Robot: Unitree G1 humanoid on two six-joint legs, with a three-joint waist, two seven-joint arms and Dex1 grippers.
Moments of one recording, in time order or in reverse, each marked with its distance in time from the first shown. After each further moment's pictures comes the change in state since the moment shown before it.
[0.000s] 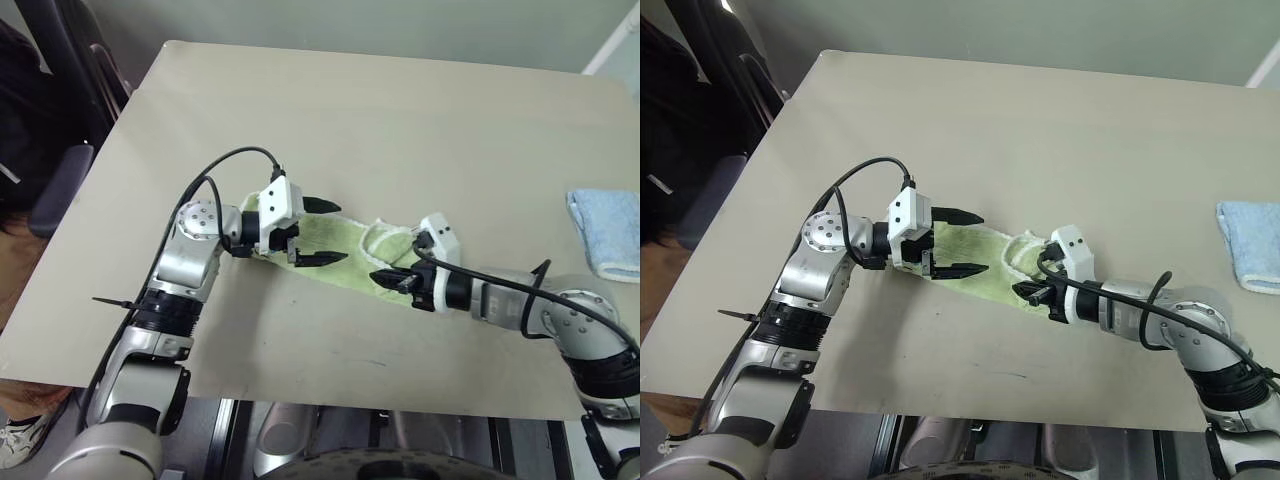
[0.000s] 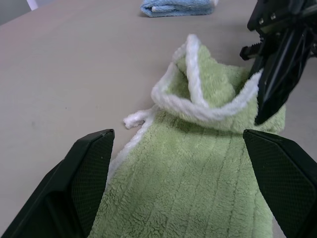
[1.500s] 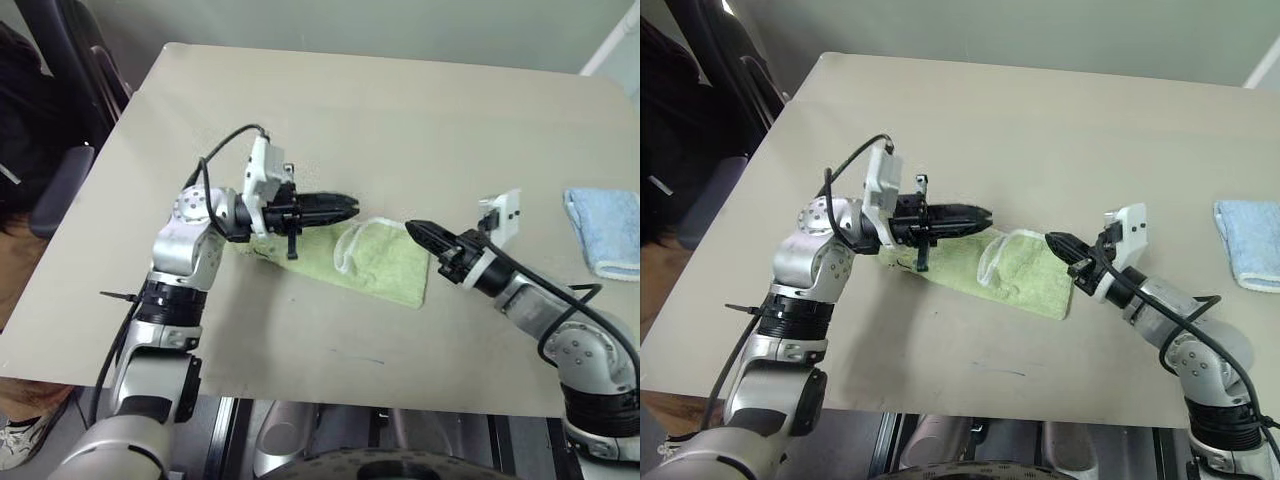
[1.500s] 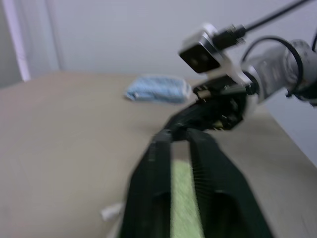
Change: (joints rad) left arm -0.034 -0.069 0.081 -0.055 -0.219 0.135 -0.087; right arm 0.231 0.148 -0.243 -0.060 -0.455 -0.335 0.319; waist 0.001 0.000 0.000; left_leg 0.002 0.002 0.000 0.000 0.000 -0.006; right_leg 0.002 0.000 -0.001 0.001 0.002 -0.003
